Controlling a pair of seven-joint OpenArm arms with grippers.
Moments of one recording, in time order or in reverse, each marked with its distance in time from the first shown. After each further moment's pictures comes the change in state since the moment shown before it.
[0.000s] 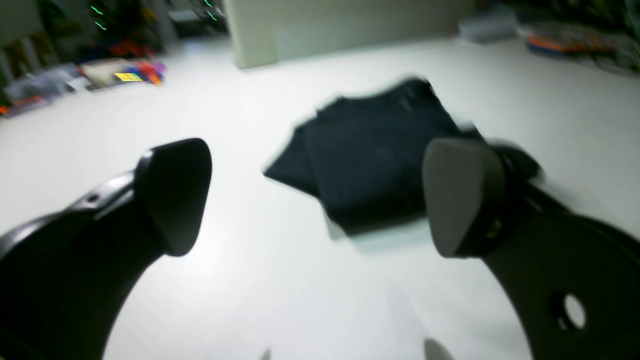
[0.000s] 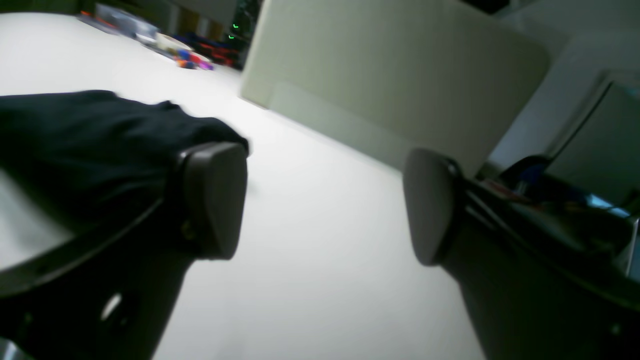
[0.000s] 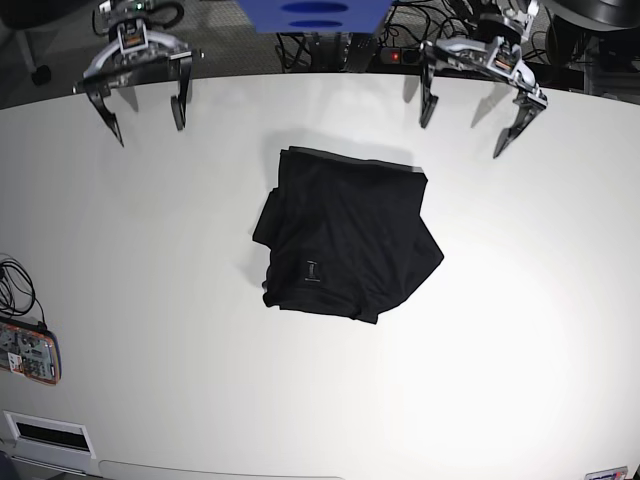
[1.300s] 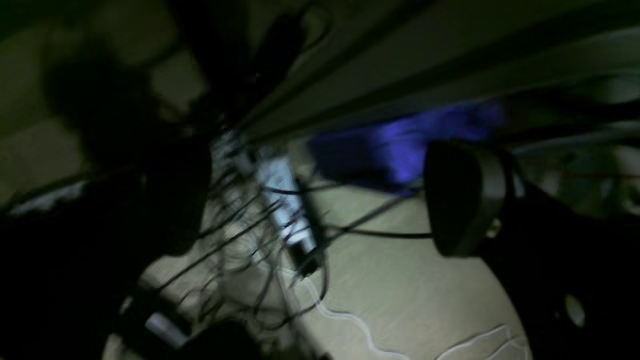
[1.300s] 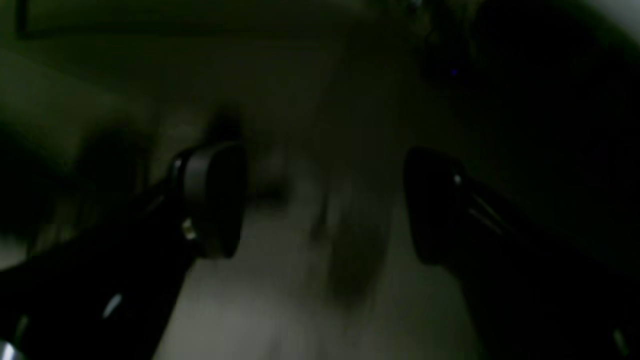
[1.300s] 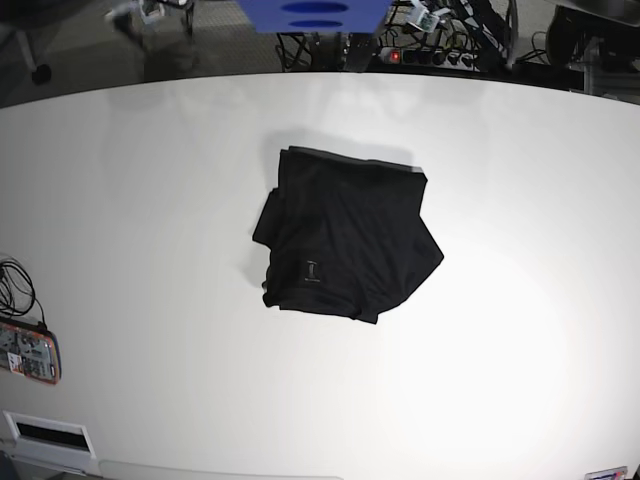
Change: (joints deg) left arm -30.2 -4.1 22.6 -89.9 6.8 0.6 0.6; right arm 16.0 2.6 -15.1 -71.0 1.5 -0.2 -0.7
